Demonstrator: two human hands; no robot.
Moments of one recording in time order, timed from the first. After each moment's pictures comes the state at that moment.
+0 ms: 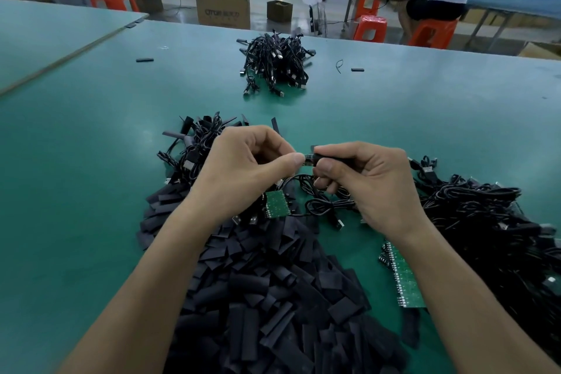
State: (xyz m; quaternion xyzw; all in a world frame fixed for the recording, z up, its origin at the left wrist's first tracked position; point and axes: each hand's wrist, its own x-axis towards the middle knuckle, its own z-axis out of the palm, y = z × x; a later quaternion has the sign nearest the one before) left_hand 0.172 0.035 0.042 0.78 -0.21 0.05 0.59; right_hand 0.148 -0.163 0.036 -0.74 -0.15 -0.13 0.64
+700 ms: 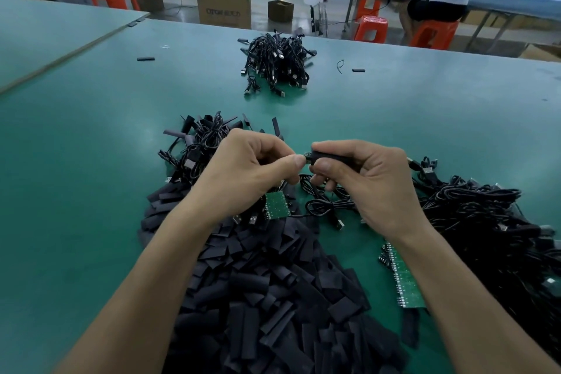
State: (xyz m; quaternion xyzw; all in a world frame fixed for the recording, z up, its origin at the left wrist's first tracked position) left_hand 0.171 0.035 0.046 0.79 -0.22 0.02 0.57; right_hand 0.147 -0.160 0.039 -0.74 -0.18 -0.14 0.63
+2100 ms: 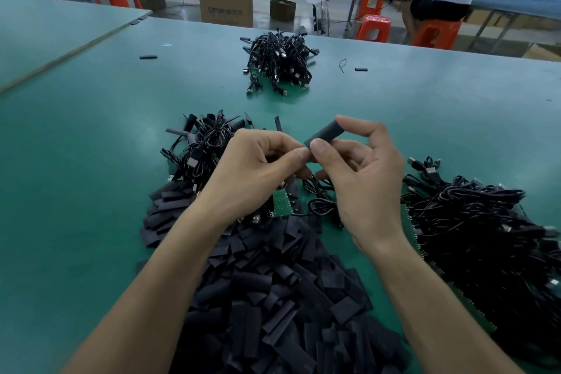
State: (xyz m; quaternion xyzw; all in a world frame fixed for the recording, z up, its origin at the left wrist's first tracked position) left_hand 0.168 0.027 0.043 0.78 -0.21 0.03 0.59; right_hand 0.142 -0.128 0.034 -0.71 -0.05 -0.24 0.65
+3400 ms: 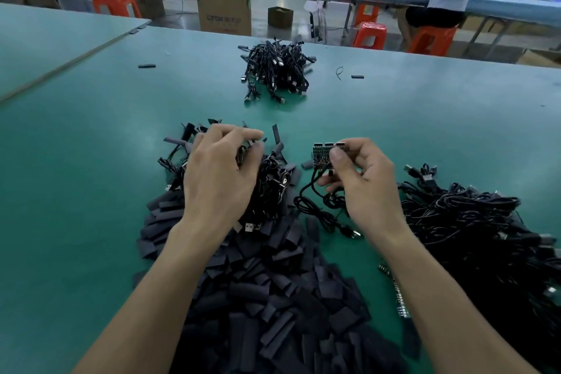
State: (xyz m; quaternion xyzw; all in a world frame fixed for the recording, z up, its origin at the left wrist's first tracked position) left_hand 0.184 0.039 0.023 0.89 -0.07 0.26 0.37; right_hand 0.160 -0.153 0.026 -0.75 -0.03 -0.16 0.64
